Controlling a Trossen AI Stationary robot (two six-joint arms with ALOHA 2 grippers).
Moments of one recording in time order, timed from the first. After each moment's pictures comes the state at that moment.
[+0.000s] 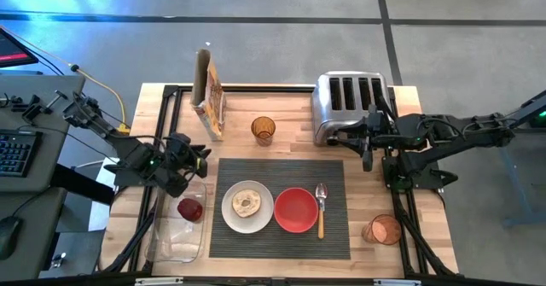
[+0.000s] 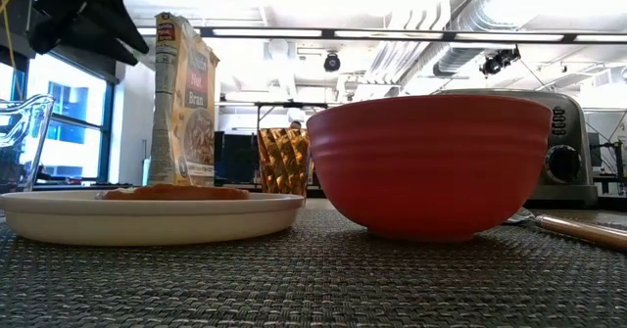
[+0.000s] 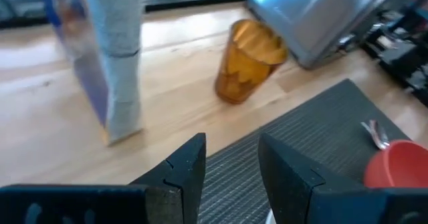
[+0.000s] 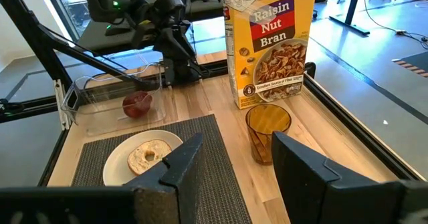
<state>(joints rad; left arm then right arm) -0.59 0.92 0.76 -1.05 -0.96 -1.53 0.21 0.79 0.98 -0.52 0.37 0.23</state>
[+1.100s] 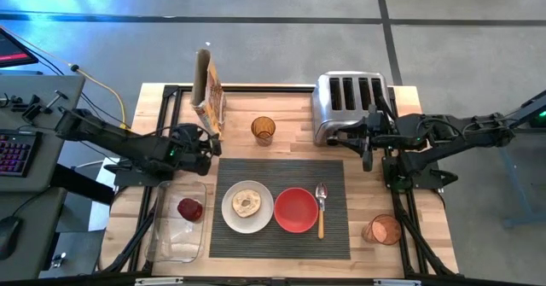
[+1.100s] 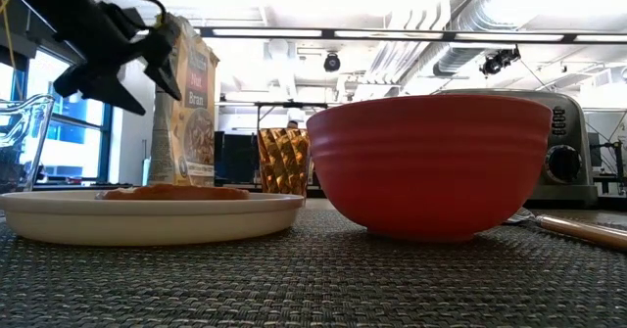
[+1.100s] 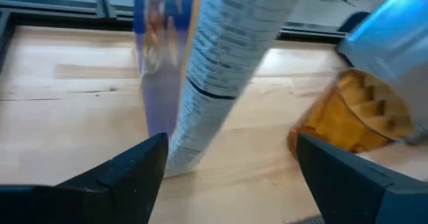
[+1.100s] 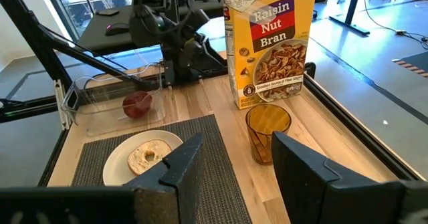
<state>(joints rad) -0.23 1.01 0.61 -0.80 -0.97 -1.49 0.21 0.79 0.98 -0.52 0.37 0.23</state>
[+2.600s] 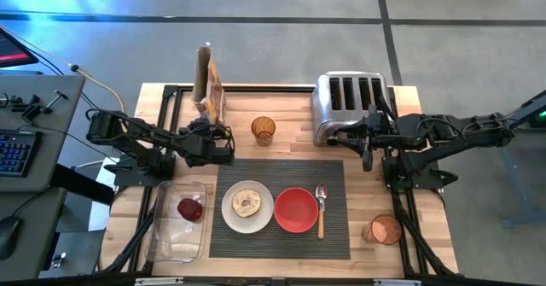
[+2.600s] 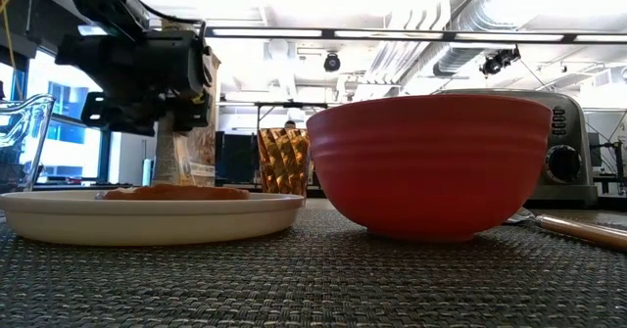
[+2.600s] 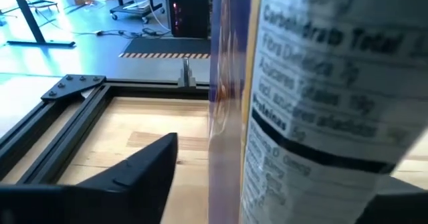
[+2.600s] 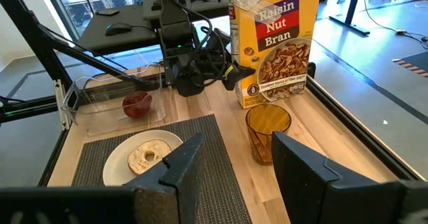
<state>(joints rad) 0.02 1.48 0.61 -0.65 -1.27 -1.57 0.21 0.79 0.98 -0.52 0.37 0.23</state>
